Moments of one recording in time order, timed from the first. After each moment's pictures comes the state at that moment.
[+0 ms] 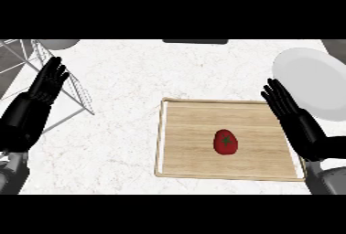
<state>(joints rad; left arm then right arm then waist) -0.20 0.59 -0.19 -1.67 0.33 0.19 0.03 -0.15 -0.50 0.27 -1.51 -0.47 -0.01 -0.18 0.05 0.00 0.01</state>
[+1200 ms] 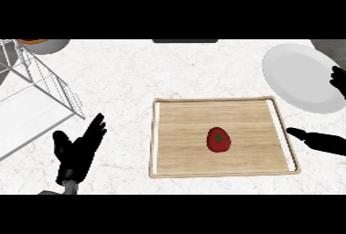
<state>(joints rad) 0.00 0.31 -0.28 -1.43 0.34 0.23 0.15 -0.06 -0.67 0.08 -1.70 -0.11 -0.35 -0.04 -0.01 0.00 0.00</state>
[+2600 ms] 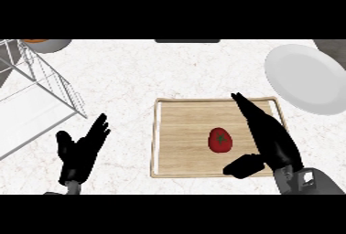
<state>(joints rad) 0.02 0.25 -0.24 -1.45 0.27 0.18 0.18 -0.29 -0.47 0.52 -1.83 0.40 -0.01 0.82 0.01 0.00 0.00</state>
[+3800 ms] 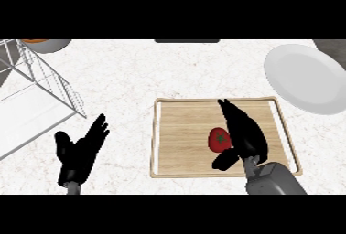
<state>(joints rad) 0.04 0.17 -0.15 -1.48 0.18 0.11 0.22 -0.25 -0.19 0.44 -1.58 0.72 0.13 0.72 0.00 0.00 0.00</state>
